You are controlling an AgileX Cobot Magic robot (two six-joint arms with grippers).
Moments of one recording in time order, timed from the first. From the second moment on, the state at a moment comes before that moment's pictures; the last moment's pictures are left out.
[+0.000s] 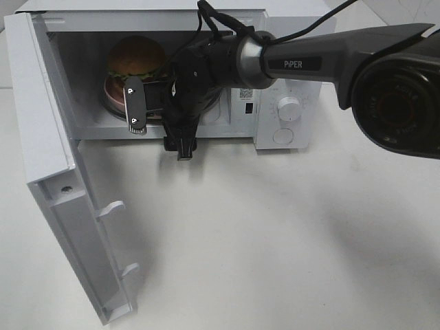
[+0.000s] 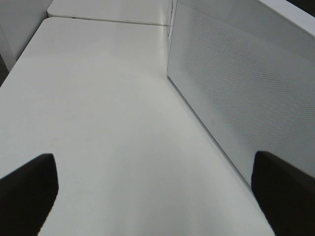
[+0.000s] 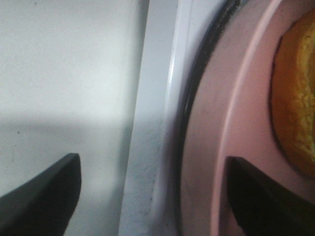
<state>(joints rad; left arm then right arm) 0.02 0.00 -0.52 -0.07 1.07 0.00 0.64 2.47 -1.96 -0.09 0.42 -1.05</state>
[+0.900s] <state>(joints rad) 0.02 0.00 -0.52 -0.07 1.07 0.00 0.64 2.43 -1.96 -0.04 0.48 -1.07</state>
